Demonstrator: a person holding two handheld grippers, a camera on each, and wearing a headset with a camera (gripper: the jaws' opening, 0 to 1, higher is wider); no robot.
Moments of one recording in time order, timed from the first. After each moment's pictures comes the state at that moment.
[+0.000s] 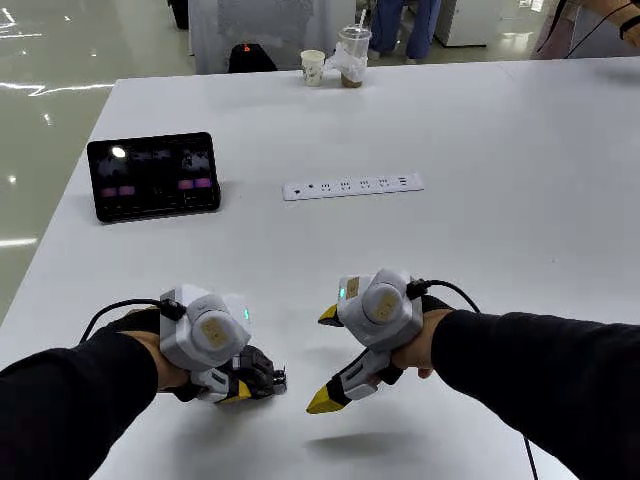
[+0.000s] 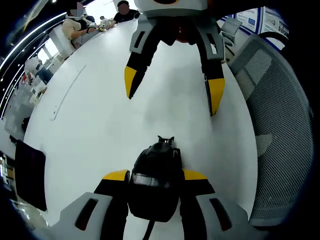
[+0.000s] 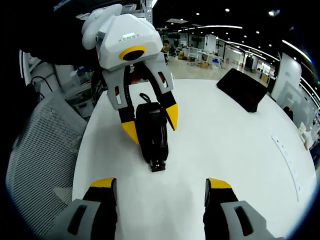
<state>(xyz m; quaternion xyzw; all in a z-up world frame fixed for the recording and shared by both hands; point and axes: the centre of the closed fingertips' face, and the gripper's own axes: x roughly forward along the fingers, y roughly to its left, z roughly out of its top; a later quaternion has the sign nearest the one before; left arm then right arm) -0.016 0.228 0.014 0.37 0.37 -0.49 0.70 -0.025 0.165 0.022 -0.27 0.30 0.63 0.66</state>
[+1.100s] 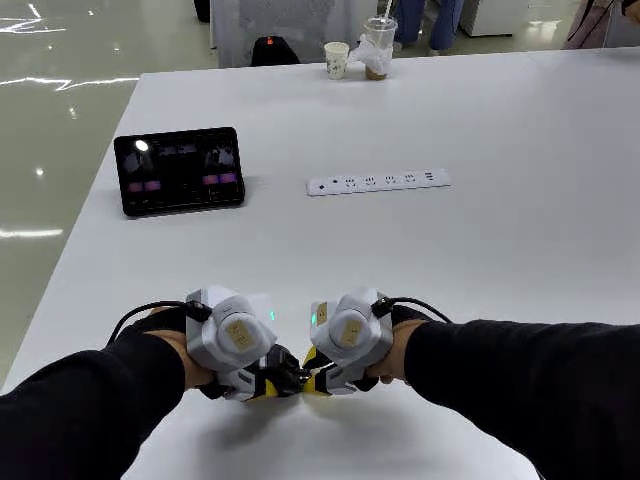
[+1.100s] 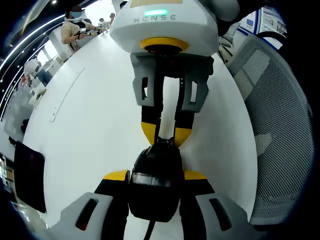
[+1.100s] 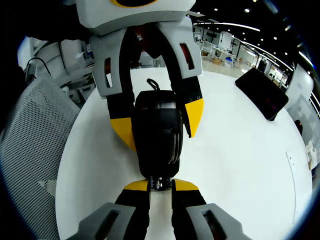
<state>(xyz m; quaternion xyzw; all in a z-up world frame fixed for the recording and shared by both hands) -0.019 0.228 0.015 0.37 0.36 -0.50 0.69 -0.028 0.206 -0.016 -0.33 0.30 0.64 0.62</state>
